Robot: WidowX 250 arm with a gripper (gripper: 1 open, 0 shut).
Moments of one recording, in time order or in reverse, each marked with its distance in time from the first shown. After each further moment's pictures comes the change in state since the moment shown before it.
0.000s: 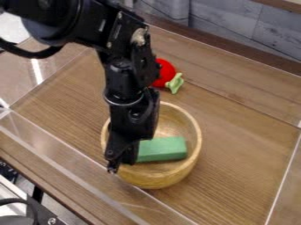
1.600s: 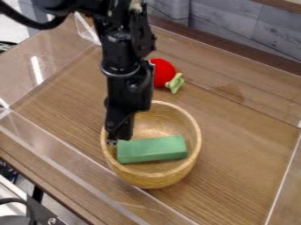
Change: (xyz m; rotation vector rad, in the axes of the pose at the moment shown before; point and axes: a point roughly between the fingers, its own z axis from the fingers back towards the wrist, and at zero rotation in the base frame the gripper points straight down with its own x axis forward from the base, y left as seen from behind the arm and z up) arm -0.010 0.027 0.021 0.030 0.001 0.069
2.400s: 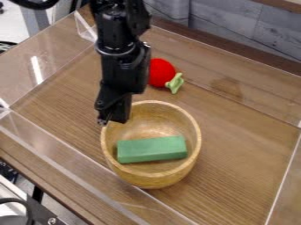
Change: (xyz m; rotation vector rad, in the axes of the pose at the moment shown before) arm -0.009 0.018 0.011 0.037 -0.003 -0.110
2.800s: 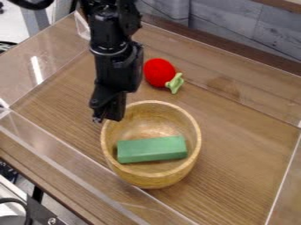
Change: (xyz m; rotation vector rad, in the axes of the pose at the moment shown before) arm -0.004 0.003 -0.004 -0.001 -0.001 0.025
